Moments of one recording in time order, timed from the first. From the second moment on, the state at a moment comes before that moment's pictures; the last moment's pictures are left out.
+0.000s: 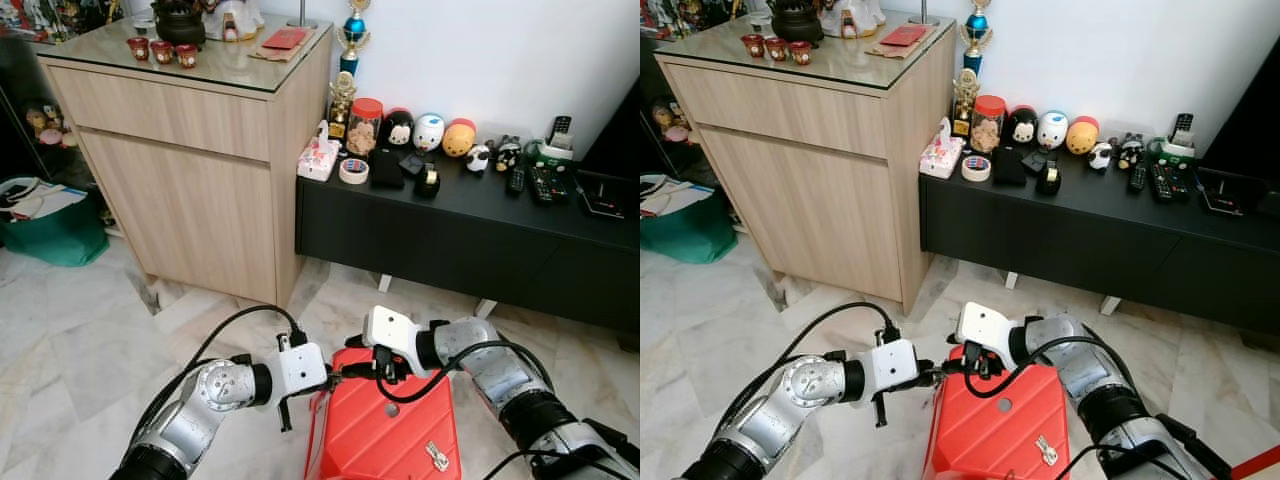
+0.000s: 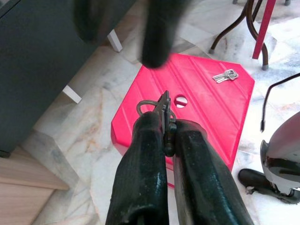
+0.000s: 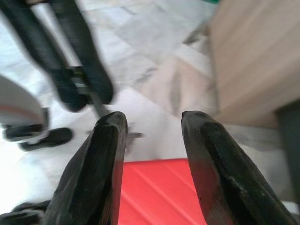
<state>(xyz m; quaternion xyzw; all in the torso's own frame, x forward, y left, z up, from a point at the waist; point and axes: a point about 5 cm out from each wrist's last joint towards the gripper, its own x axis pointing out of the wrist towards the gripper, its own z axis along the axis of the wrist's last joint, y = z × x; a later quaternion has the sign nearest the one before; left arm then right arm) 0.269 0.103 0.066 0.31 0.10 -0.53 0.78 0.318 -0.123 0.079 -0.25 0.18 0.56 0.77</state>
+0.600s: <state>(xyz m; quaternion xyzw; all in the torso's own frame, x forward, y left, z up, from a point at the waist) 0.290 0.157 0.072 0.14 0.07 -0.27 0.95 0.310 -0.193 0.016 -0.10 0.27 0.14 0.95</state>
